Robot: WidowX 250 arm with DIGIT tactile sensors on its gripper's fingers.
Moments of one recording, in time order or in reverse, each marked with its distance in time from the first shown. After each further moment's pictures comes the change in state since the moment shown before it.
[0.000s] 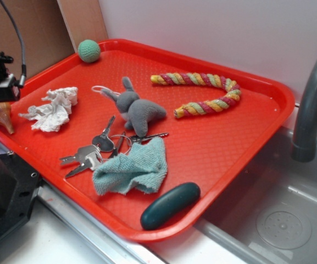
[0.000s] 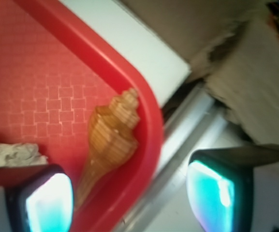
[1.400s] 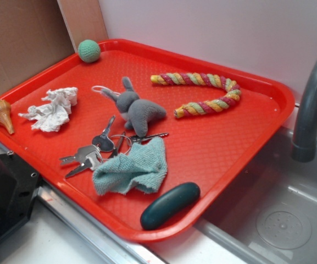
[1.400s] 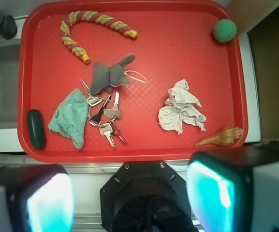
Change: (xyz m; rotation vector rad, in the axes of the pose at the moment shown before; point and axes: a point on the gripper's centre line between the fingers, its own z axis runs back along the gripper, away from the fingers) arm -0.098 -0.100 0.207 -0.223 -0.072 -0.766
